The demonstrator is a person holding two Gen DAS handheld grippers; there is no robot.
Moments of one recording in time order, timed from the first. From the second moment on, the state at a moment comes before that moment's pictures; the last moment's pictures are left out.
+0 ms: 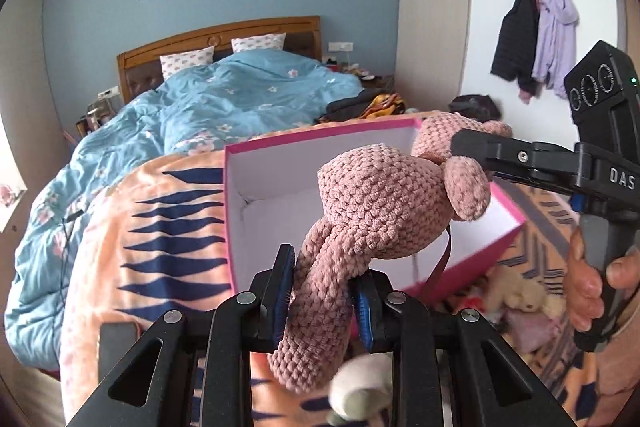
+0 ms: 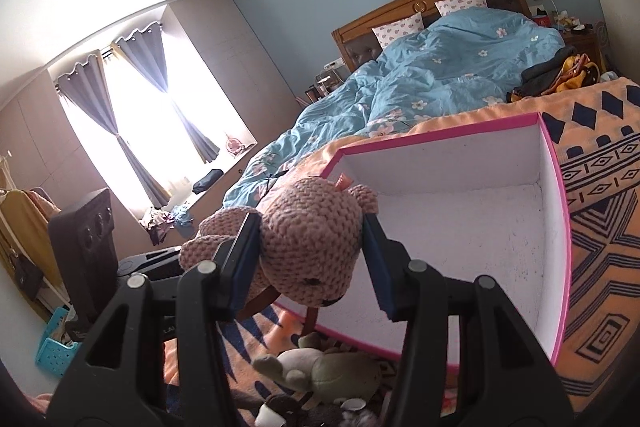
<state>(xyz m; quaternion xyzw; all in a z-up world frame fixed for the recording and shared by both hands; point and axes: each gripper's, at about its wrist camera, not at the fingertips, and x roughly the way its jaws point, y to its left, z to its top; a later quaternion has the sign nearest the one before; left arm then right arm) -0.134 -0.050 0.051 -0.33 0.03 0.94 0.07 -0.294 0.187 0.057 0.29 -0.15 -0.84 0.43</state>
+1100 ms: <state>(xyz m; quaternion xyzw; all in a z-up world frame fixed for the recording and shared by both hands) -0.160 -0.042 0.007 -0.40 0.07 0.91 0.07 -0.327 0.181 -0.005 0.38 -0.02 -0.86 0.34</state>
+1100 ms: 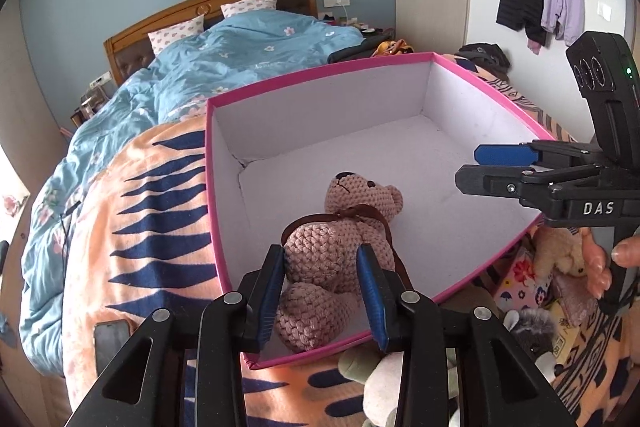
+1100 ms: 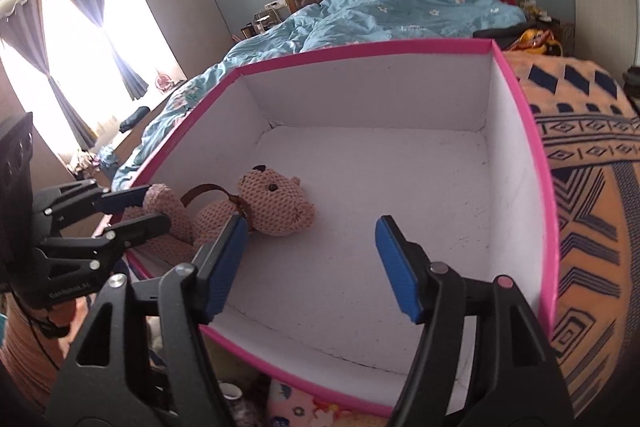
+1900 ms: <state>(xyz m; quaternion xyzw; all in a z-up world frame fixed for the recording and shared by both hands) -0.052 -0.043 0.021 -0.30 0.02 0.95 0.09 -0.238 0.220 0.016 0.31 0.02 -0.86 0.41</state>
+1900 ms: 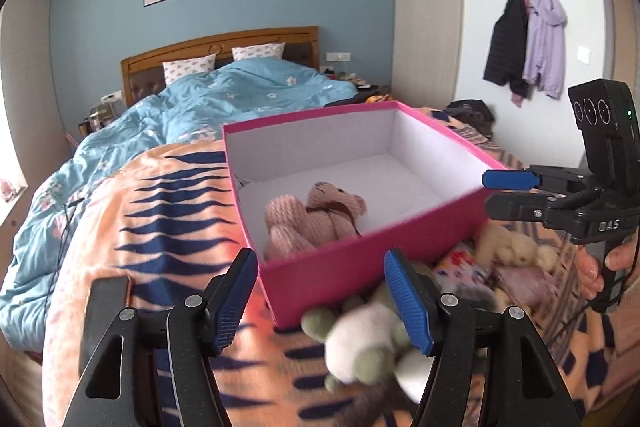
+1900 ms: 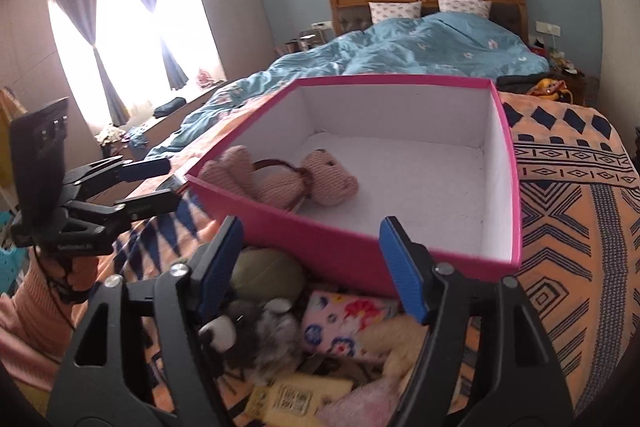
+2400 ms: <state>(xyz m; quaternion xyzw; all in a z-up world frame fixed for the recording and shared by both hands) -0.016 -0.032 -0.029 -0.35 -0.01 0.93 0.11 -0.188 0.207 -0.042 0.36 0.06 -0.83 0.43</state>
